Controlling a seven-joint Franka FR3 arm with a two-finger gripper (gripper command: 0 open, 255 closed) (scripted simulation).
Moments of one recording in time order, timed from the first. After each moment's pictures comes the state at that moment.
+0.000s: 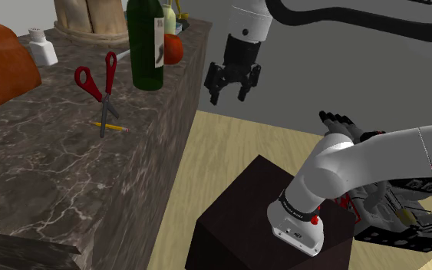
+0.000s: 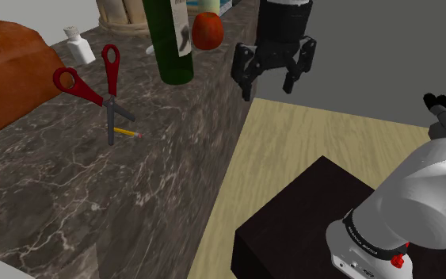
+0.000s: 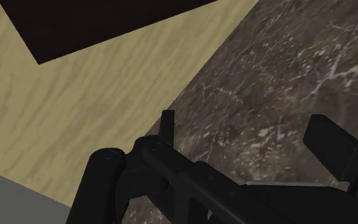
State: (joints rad) arm 0.01 -0.74 0.28 -2.31 0.20 1.60 0.56
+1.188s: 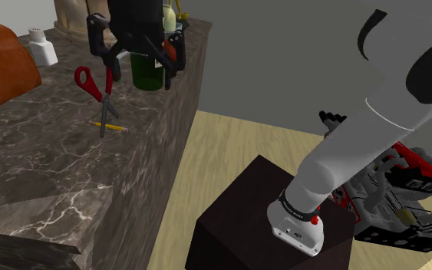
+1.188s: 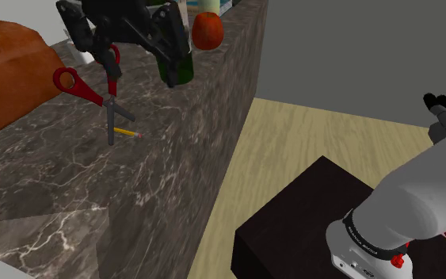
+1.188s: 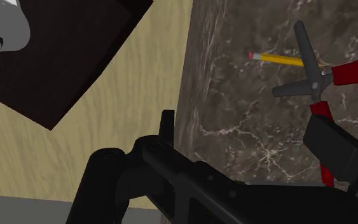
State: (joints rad) arm -0.20 -0.13 0.89 -1.57 0.03 1.48 1.58
